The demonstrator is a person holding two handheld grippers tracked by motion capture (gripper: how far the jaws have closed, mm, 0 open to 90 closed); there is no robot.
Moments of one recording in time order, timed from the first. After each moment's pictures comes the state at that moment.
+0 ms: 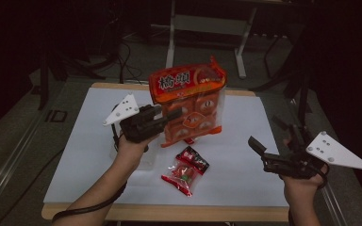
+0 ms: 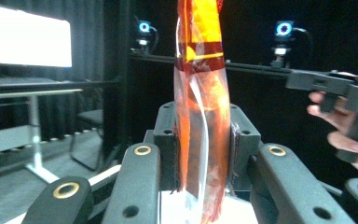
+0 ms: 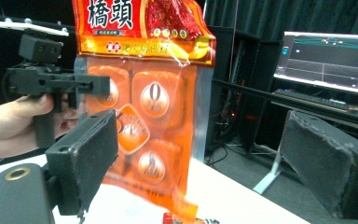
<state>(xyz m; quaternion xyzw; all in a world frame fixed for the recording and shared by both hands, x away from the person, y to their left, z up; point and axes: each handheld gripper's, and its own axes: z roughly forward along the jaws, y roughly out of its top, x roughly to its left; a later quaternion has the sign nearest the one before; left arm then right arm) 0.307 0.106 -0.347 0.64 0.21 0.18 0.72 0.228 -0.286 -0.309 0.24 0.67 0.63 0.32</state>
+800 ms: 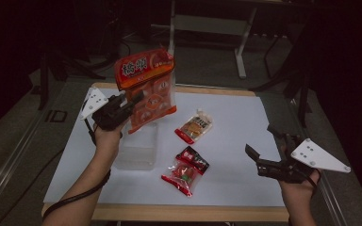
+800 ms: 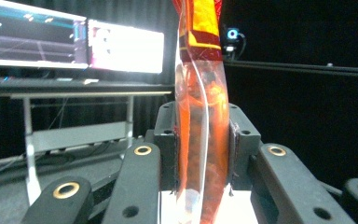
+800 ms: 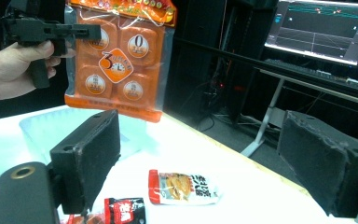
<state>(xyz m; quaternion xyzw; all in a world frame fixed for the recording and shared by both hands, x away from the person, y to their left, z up) 0.347 0.182 -0.391 0.59 0.32 0.29 0.68 0.233 -0.291 -0.344 0.26 0.71 0.57 0.33</state>
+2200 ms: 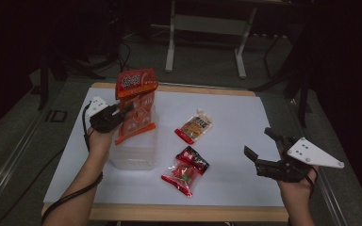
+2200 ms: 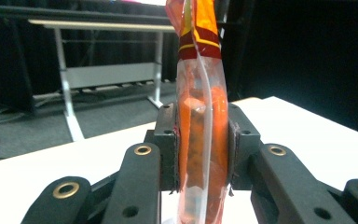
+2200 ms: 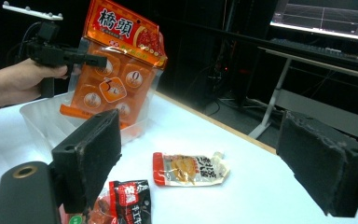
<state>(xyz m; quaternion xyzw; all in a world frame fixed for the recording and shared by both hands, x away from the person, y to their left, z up) 0.383 0.212 -0.452 0.66 0.38 0.27 0.58 0.241 -0.295 -0.355 0.28 0.72 0.55 0.31</state>
